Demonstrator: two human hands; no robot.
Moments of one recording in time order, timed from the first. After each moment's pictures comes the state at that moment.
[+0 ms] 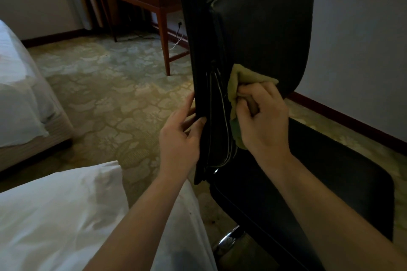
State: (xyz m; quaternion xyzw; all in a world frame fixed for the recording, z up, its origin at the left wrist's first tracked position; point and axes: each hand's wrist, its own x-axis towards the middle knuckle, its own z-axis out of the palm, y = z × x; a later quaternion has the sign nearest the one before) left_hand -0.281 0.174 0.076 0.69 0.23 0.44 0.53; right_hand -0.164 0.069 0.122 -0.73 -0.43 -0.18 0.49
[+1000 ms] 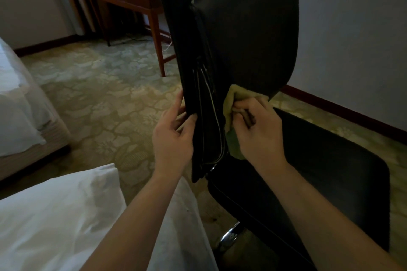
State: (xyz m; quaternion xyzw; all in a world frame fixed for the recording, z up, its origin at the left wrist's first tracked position) left_hand -0.278 0.170 0.072 0.69 0.25 0.45 0.51; right_hand -0.162 0.048 0.093 -0.74 -0.42 -0.13 0.52
